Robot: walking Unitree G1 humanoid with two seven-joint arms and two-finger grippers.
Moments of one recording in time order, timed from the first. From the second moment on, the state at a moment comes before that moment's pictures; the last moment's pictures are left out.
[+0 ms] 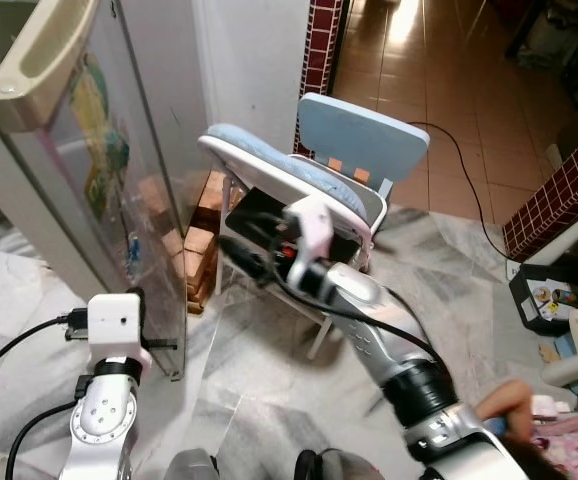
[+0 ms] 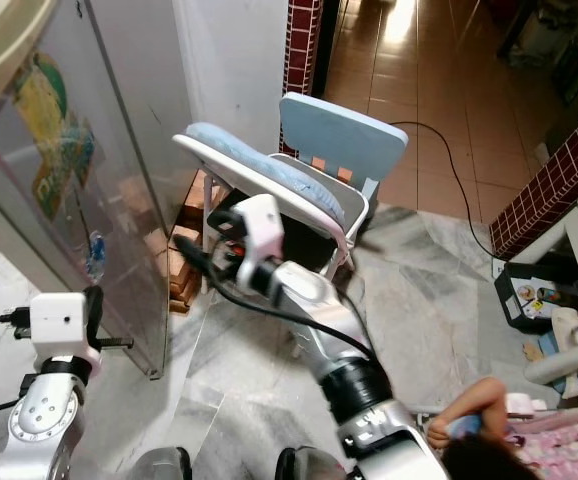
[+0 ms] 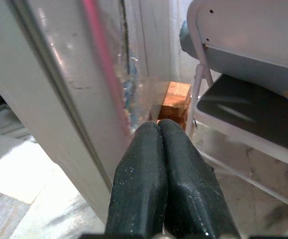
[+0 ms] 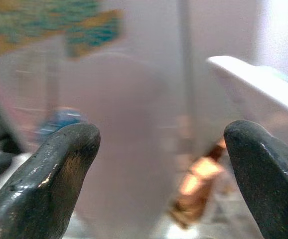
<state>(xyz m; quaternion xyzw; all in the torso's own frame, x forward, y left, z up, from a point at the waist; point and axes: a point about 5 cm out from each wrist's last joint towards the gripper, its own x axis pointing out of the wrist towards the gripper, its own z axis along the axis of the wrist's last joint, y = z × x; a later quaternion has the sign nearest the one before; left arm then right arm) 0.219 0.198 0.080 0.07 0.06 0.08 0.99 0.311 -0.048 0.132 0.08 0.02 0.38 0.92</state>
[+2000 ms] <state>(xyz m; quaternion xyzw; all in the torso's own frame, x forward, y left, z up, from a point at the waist) 0.226 0.236 0.074 0.11 0.05 0.14 0.98 0.325 -0.075 0.110 0.08 0.04 0.22 0.97</state>
